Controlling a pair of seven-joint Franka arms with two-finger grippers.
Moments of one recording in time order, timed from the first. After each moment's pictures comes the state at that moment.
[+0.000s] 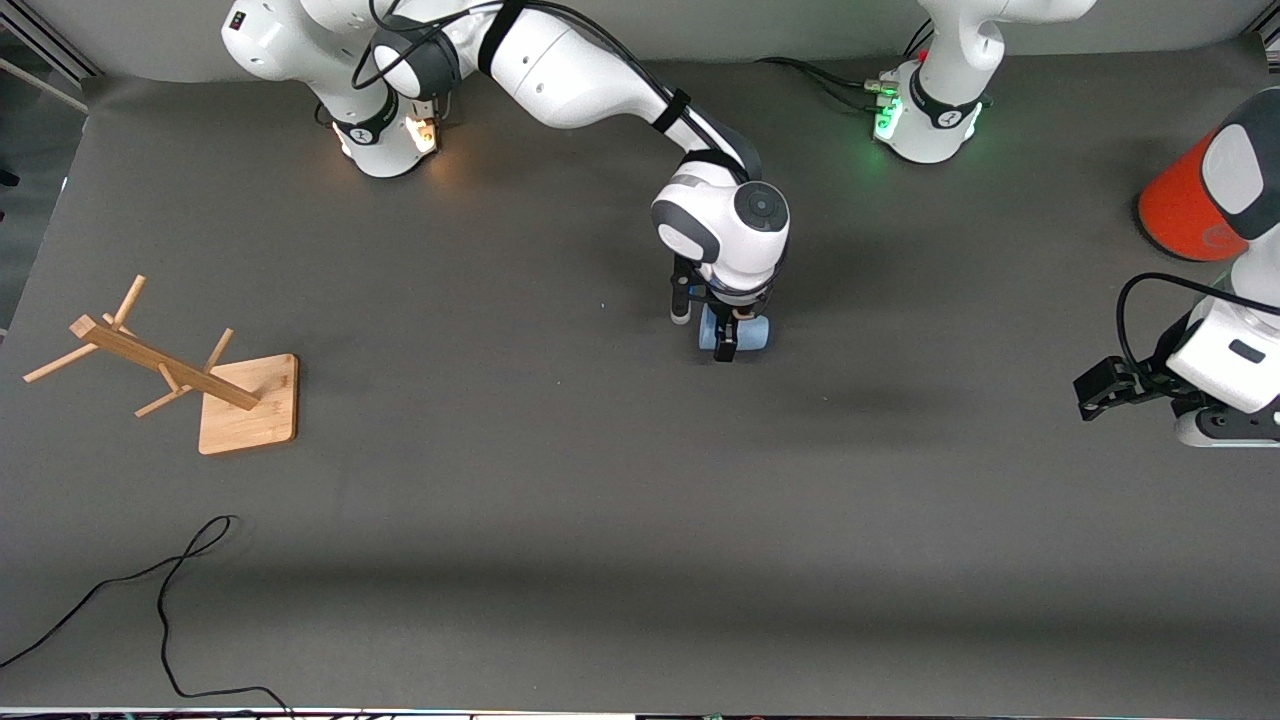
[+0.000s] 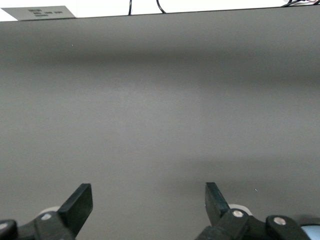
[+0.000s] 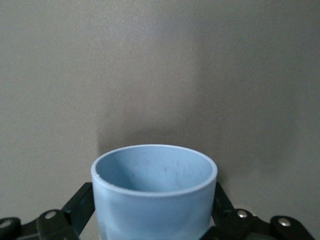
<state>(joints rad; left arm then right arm) -0.19 0.17 0.17 -1.62 0.03 1.95 -0.02 1.11 1.08 -0.19 -1.03 0.07 2.06 2.64</state>
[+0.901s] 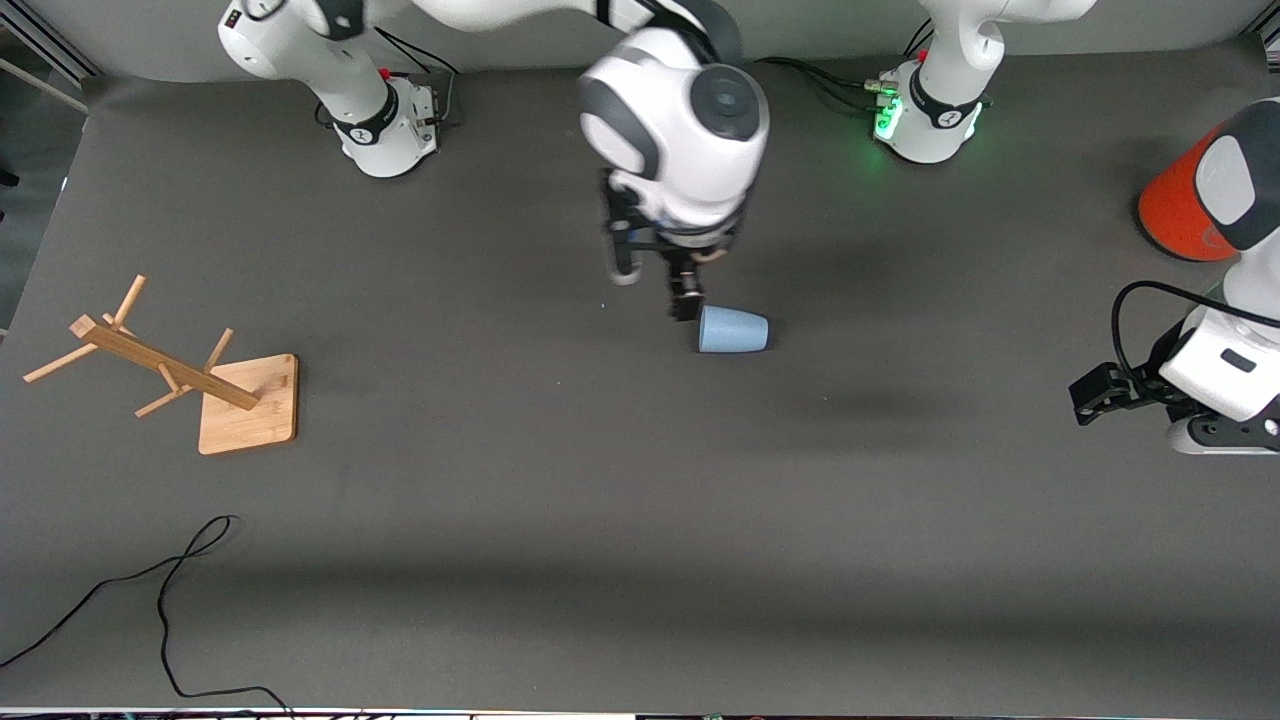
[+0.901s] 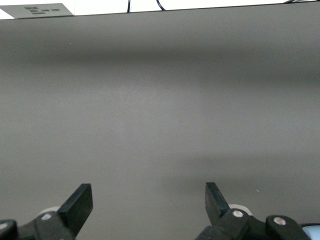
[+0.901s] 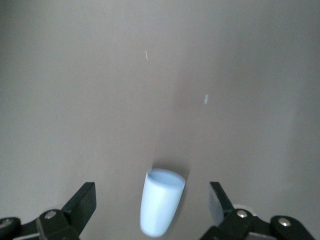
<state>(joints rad) -0.19 0.20 0.17 -1.61 0.03 1.95 -0.02 0.97 0.69 -0.21 -0.98 0.07 1.50 2.16</state>
